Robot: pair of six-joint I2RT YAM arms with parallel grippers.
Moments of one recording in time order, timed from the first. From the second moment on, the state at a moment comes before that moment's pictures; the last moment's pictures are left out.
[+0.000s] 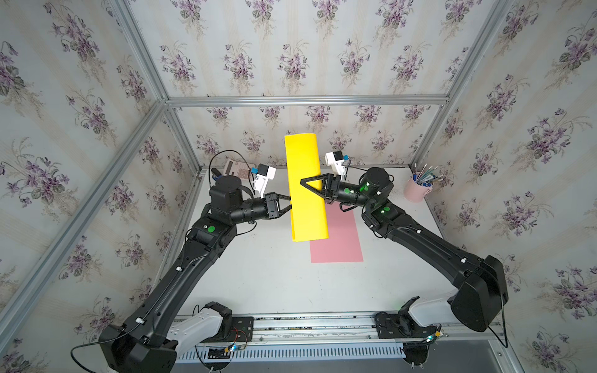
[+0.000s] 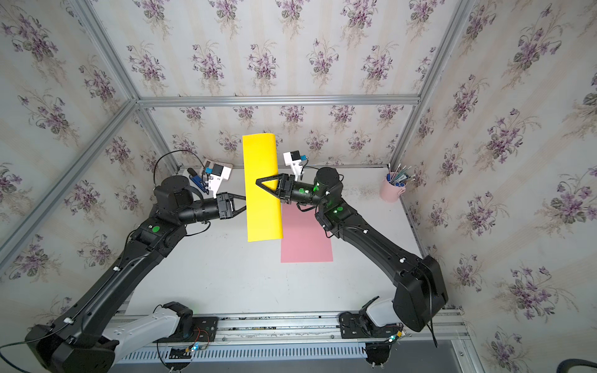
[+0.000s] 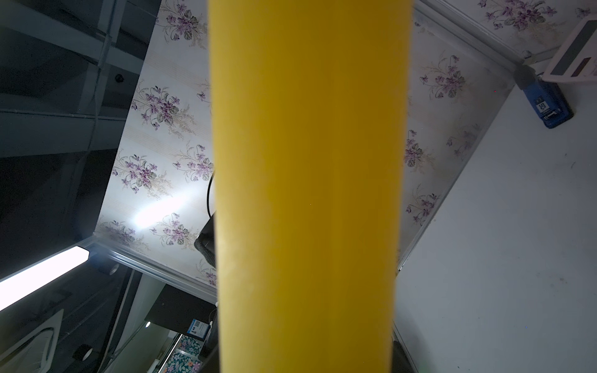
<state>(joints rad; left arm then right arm) -0.36 1.09 1.13 -0.26 0.80 -0.76 0.63 1.42 1.18 0.40 -0.77 1.20</state>
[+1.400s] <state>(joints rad) -0.36 1.08 1.11 -0.24 0.82 -0.78 0.63 1.42 1.21 0.29 -0.77 1.14</state>
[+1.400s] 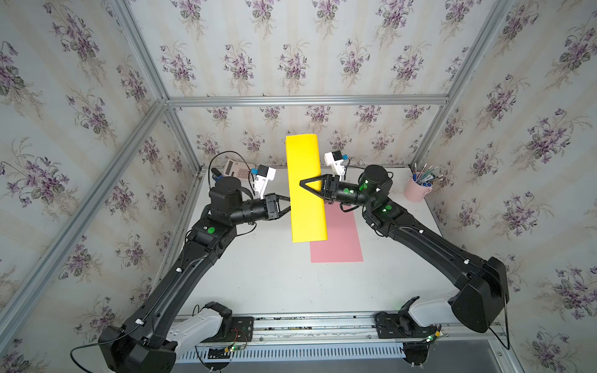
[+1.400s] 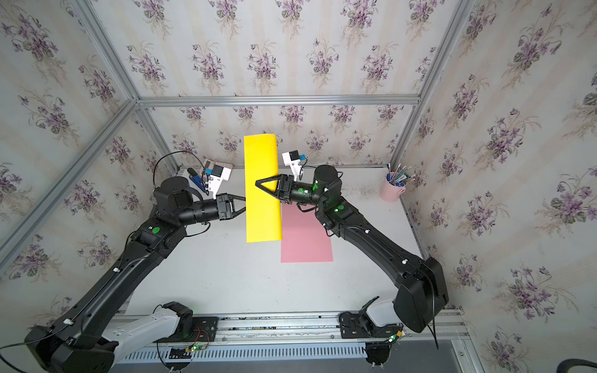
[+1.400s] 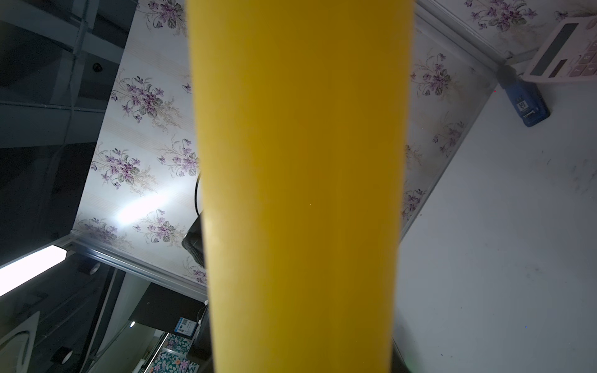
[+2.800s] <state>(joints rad) -0.36 1.08 1.10 -0.24 0.82 -0.78 0.64 1.41 1.18 0.33 -0.75 1.16</state>
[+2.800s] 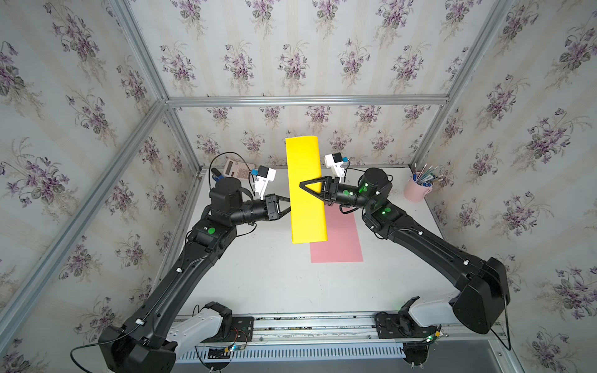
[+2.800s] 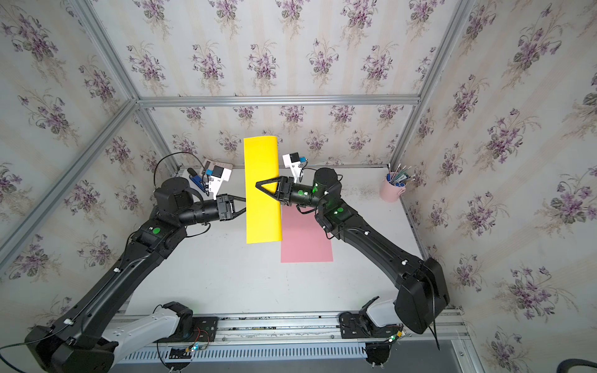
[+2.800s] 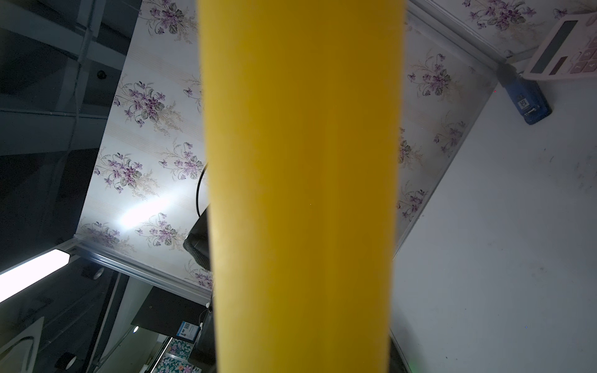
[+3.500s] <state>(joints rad) -0.36 1.08 1.10 -0.24 0.82 -0.78 0.64 1.41 1.18 0.33 -0.75 1.16</state>
